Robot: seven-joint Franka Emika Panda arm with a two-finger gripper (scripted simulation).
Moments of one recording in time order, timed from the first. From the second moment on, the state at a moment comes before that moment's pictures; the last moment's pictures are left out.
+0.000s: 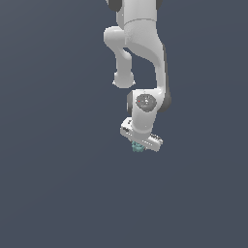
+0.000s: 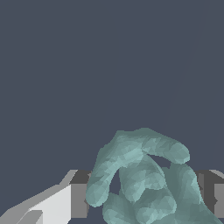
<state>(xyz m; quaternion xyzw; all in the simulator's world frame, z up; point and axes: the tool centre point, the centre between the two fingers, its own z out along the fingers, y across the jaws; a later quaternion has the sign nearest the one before) -0.014 0.074 0.041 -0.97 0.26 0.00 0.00</state>
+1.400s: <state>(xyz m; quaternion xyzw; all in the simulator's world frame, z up) -0.046 0.024 0.099 -0.97 0.26 0.00 0.00</state>
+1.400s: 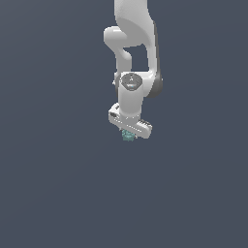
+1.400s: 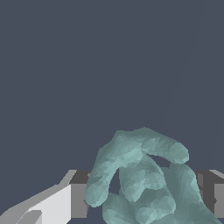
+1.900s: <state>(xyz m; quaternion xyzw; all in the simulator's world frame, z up) -0.086 -0.043 0.177 -0.97 0.26 0.00 0.00</state>
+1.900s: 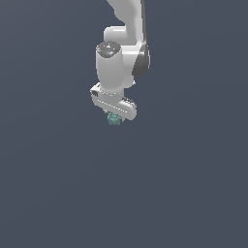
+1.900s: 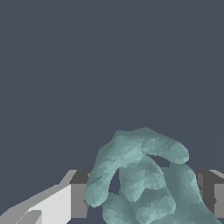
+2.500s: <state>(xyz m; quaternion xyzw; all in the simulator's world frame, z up) -0.120 -0.105 0.249 -0.97 0.26 0.00 0.00</state>
